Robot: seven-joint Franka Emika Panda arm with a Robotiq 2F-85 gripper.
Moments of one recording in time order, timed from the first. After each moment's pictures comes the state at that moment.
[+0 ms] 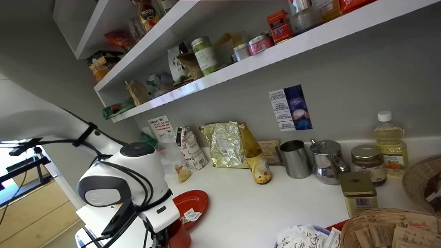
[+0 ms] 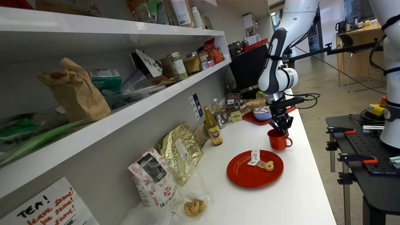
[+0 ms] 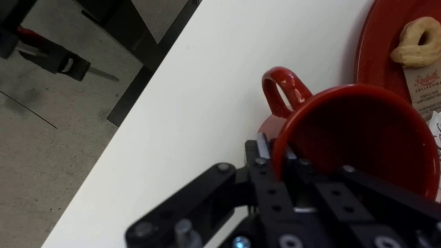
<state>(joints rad) -0.17 0.26 -0.10 -2.53 0.50 2.55 0.22</state>
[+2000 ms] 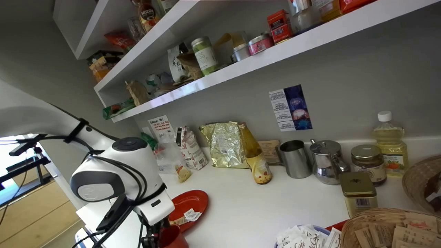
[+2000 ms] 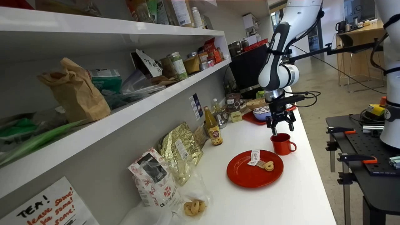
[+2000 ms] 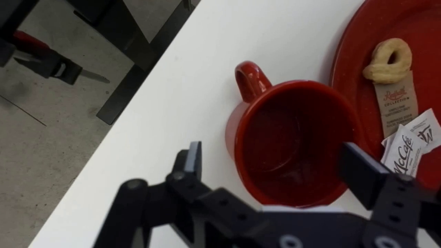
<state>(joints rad) -0.17 0.19 -0.08 -2.55 0.51 2.54 0.21</state>
